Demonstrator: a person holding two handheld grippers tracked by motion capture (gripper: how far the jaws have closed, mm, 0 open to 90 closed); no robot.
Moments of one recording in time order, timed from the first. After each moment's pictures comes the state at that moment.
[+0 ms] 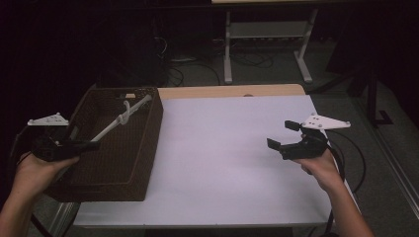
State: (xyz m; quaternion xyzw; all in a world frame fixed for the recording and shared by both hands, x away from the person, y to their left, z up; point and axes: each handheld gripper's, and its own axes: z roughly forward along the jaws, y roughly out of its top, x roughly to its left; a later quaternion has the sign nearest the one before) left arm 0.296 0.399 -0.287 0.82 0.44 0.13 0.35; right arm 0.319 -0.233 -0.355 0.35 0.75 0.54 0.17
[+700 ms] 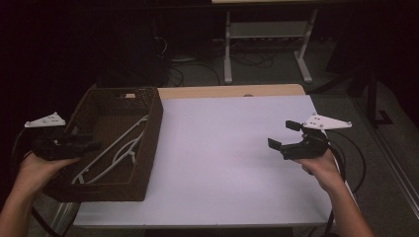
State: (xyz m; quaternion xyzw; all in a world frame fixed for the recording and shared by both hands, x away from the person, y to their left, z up) left arm 0.302 0.408 -0.295 0.80 0.42 0.15 0.41; right arm 0.318 -0.235 -0.354 0.35 0.74 0.54 0.17
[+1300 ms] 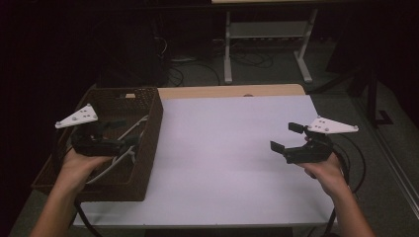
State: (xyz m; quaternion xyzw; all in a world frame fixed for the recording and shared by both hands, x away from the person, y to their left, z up) left arm 0.299 0.306 -0.282 0.77 0.32 0.16 0.53; right arm 0.303 -0.237 -0.348 0.35 0.74 0.55 0.18
